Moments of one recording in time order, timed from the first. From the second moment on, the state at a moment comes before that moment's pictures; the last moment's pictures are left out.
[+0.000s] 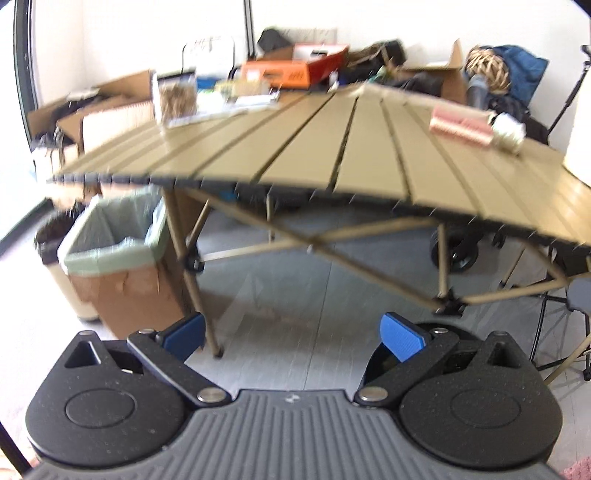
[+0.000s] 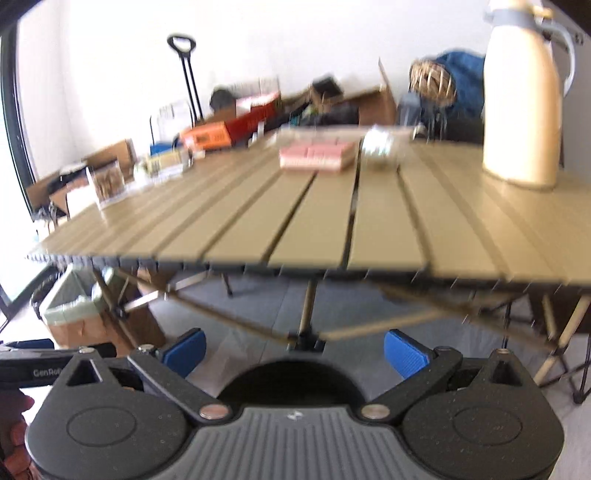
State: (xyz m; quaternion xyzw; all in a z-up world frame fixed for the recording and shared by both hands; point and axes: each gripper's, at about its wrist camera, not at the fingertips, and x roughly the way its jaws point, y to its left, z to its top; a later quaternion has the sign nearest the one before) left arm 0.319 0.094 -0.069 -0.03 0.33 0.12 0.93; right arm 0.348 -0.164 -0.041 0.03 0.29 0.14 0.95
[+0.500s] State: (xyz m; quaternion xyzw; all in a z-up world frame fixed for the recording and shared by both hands) left arm 0.365 0.043 0.009 -0.01 0.24 0.08 0.97; right arm 0.391 -0.226 0.031 0.10 0.18 0.09 0.98
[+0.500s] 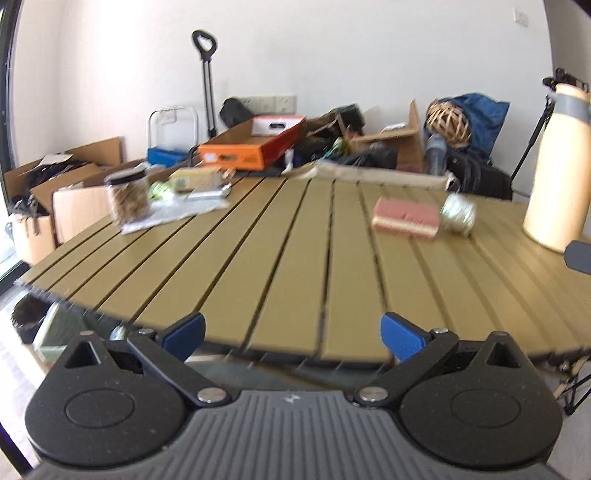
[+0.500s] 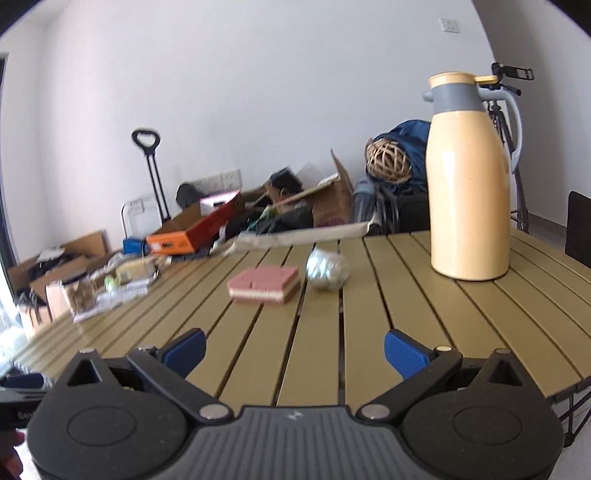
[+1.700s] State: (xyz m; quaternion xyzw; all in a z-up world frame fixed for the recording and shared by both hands) left arm 0.659 -0.062 -0.001 0.04 0.33 -0.01 0.94; right arm 0.586 -0.331 -0.011 0.27 0.22 -0.04 0.93
